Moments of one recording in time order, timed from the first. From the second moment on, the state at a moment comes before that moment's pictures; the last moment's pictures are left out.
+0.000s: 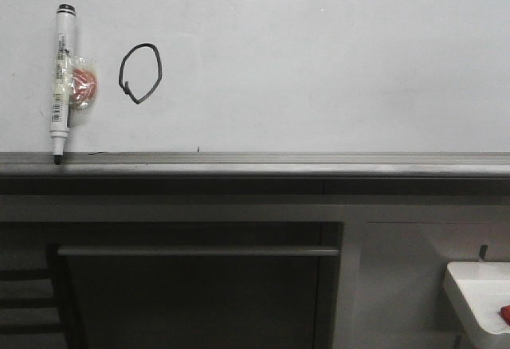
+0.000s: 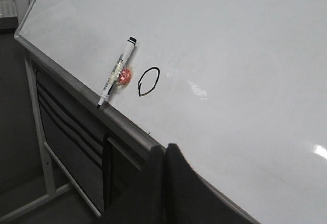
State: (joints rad) left arm -0.45 0.33 -0.28 -0.05 -0.12 0.13; right arm 0.71 0.44 -0.37 0.20 0.11 -0.36
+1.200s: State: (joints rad) left arm 0.02 0.00 0.00 0.00 0.33 0.06; right arm 0.71 0.44 -0.37 0.20 0.11 -0.36
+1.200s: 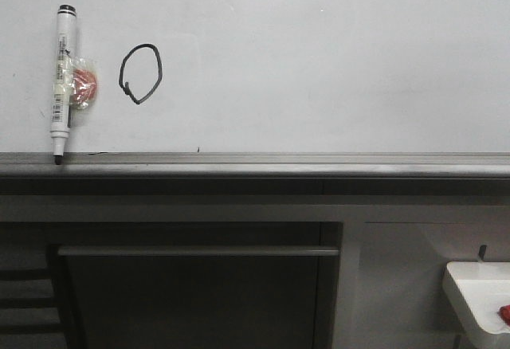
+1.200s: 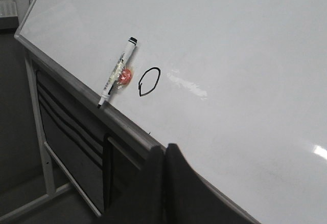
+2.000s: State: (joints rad) left arm 0.02 0.00 0.00 0.00 0.33 0.05; right arm 0.71 0.44 -0.37 0.20 0.11 -0.36
